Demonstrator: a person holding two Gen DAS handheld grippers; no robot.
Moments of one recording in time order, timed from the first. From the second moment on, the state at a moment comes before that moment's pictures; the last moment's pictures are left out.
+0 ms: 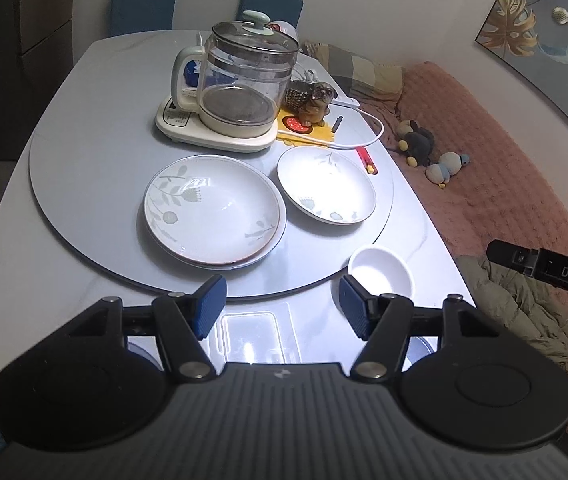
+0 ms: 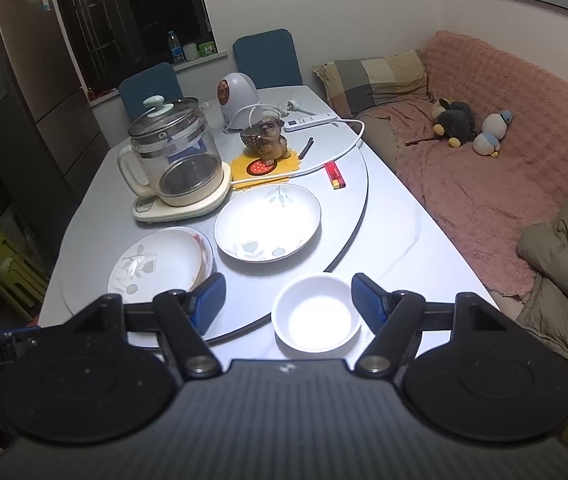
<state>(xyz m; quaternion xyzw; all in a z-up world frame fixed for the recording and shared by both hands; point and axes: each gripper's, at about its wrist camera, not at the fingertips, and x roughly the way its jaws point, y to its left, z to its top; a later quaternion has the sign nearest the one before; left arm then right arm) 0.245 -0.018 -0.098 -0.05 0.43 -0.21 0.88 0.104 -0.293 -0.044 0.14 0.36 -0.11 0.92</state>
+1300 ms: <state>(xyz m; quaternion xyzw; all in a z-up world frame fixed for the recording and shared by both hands) 0.533 -0.175 -0.233 0.02 0.51 -0.22 0.83 0.348 -0.408 -0.200 0.17 0.48 -0.04 0.86</state>
